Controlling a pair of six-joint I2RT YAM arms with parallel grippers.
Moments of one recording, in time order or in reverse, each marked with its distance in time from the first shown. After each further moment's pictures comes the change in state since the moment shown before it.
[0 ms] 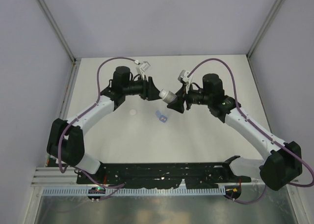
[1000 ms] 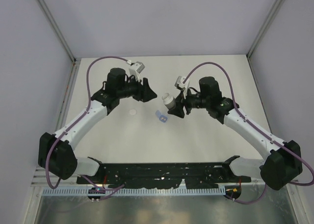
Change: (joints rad) left arm -0.011 -0.148 -0.003 -0.181 -0.216 0.132; right arm 0.032 0.010 -0.006 -0.077 0.019 -0.079
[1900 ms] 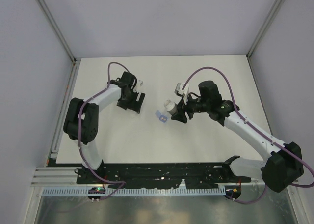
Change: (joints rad) left arm 0.092 0.445 0.182 -0.528 -0.479 0.287; right arm 0.000 -0.031 -0.048 -0.111 0.008 -0.111
